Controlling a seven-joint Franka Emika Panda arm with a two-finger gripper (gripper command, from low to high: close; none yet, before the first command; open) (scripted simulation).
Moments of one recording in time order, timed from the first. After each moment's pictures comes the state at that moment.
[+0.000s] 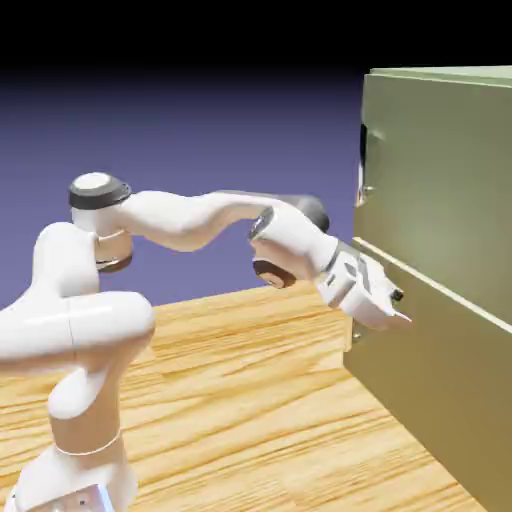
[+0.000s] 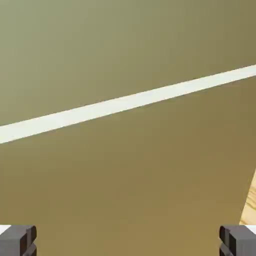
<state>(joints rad) 1.63 1.49 -1.77 -2.47 2.18 2.51 -0.08</state>
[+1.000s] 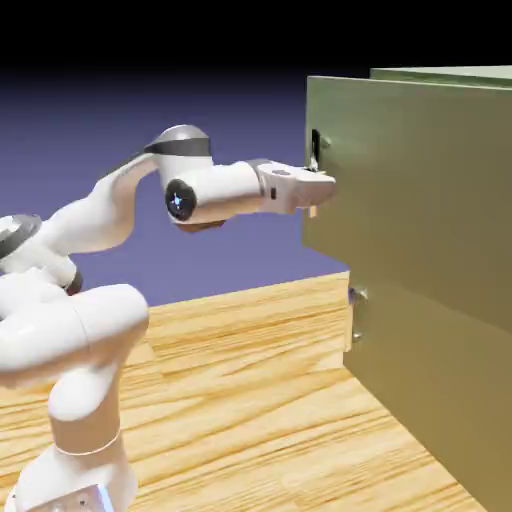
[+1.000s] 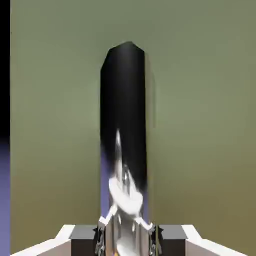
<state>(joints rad) 1.96 1.70 -2.22 -2.86 2.45 1.86 -0.47</state>
